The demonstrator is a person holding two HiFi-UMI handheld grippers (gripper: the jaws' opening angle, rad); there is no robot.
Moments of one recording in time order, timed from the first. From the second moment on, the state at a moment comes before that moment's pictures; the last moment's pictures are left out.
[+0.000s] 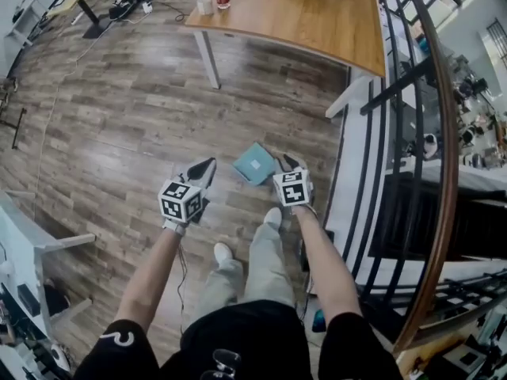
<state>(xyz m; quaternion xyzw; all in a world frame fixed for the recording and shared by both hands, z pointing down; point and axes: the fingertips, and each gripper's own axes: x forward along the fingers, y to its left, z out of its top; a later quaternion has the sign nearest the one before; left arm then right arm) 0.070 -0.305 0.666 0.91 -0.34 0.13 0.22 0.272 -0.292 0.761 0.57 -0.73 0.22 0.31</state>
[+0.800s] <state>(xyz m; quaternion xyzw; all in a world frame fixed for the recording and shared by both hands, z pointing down) -0.050 -0.231 0.514 0.91 -0.37 0.07 0.16 0.146 -0.236 0.508 0.56 -0.81 0.12 0.16</state>
